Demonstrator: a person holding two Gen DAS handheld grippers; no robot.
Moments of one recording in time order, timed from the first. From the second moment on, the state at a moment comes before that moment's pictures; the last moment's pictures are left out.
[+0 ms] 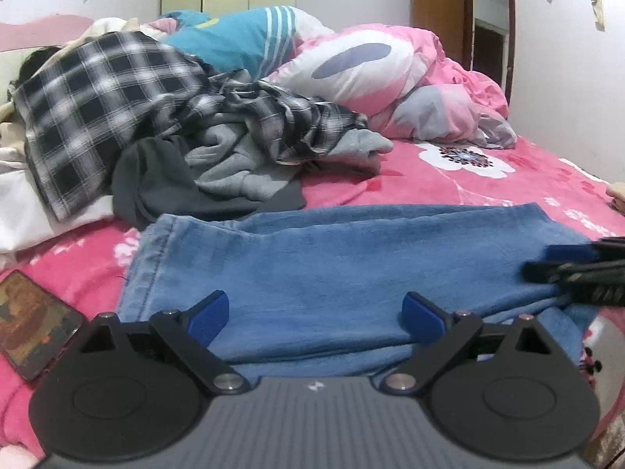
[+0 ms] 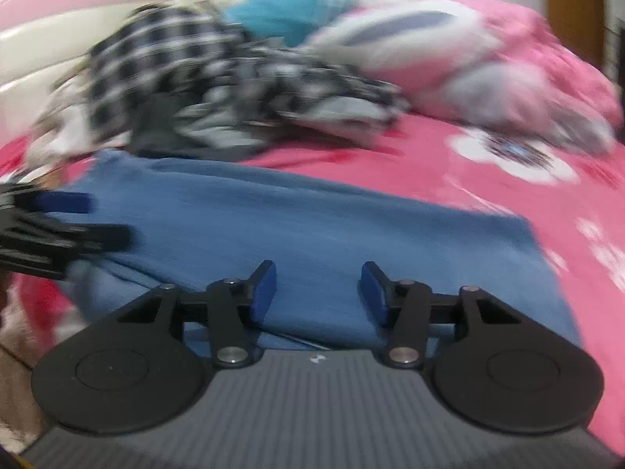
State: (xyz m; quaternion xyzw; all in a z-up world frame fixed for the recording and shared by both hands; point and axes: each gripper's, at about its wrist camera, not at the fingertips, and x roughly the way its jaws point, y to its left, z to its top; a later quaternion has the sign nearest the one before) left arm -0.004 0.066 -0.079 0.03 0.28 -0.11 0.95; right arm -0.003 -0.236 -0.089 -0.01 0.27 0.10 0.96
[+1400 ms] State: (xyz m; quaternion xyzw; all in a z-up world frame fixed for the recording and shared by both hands) left arm -0.001 0.073 -0.081 0.02 0.28 -0.09 0.96; right arm -0.037 -0.391 -0.130 0.54 0.25 -0.02 0.80
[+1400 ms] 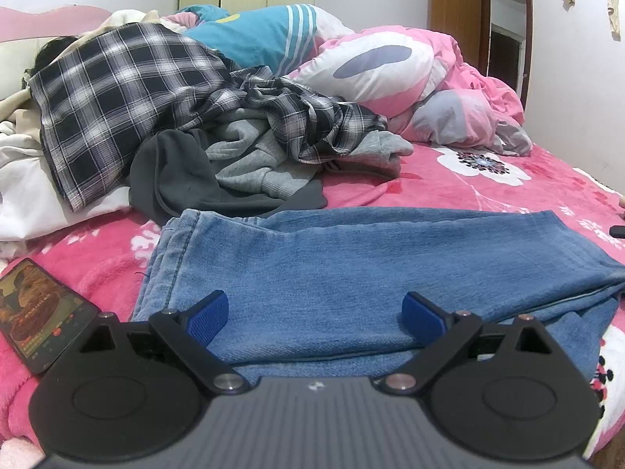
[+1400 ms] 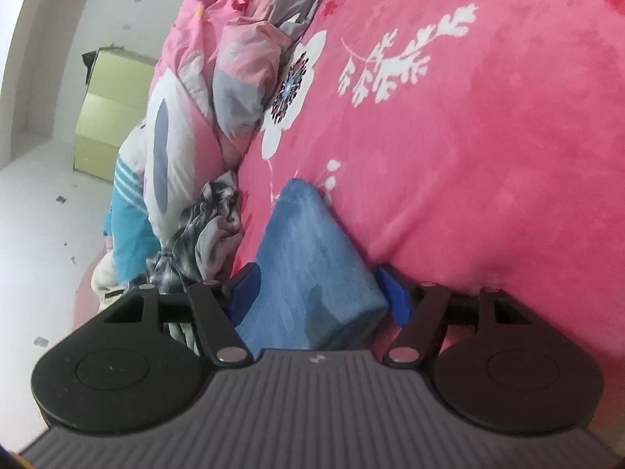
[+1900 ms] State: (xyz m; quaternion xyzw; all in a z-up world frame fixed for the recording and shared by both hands) left arm -0.002 0.076 -0.081 0.02 0.27 -0.10 0.96; right arm -0.031 -0.381 -0.128 0.55 0.26 -0.03 0.79
